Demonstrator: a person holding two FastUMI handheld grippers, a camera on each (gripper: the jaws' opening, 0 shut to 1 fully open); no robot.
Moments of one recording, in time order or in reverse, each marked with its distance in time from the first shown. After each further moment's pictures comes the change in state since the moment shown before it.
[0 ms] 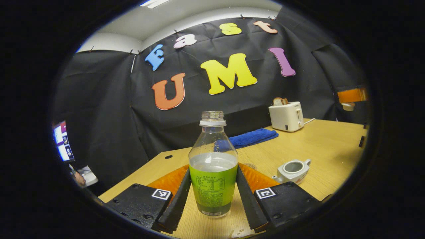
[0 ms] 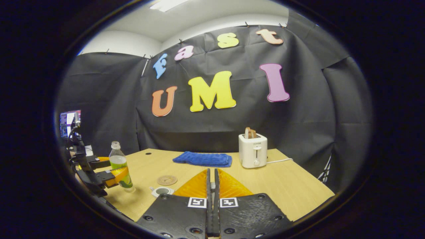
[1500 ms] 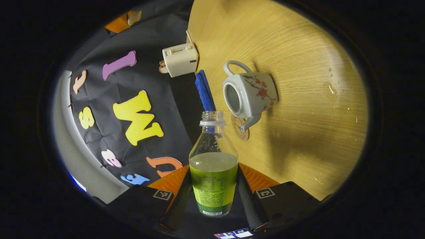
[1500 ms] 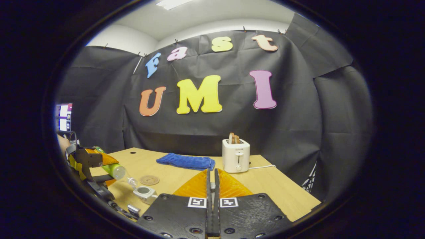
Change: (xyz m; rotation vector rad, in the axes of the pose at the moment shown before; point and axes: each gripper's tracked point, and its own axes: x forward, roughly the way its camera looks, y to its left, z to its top) left arm -0.006 -0.043 0.010 1.596 0.225 -0.045; right arm -0.007 -0.034 0.014 -0.054 -0.045 -0.128
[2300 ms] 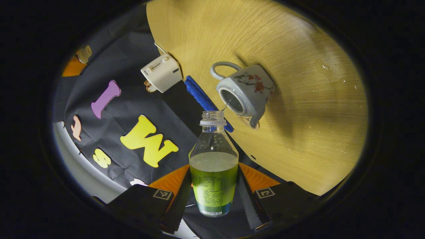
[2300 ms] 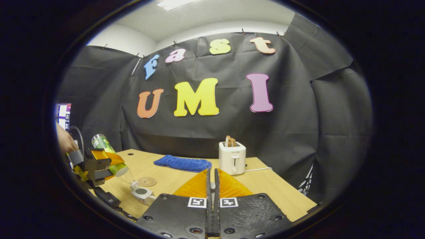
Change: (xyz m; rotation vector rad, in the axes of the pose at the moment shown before) left arm -0.005 0.039 0.016 0.324 0.026 0.044; right arm -0.006 -0.009 0.008 0.003 -0.014 -0.016
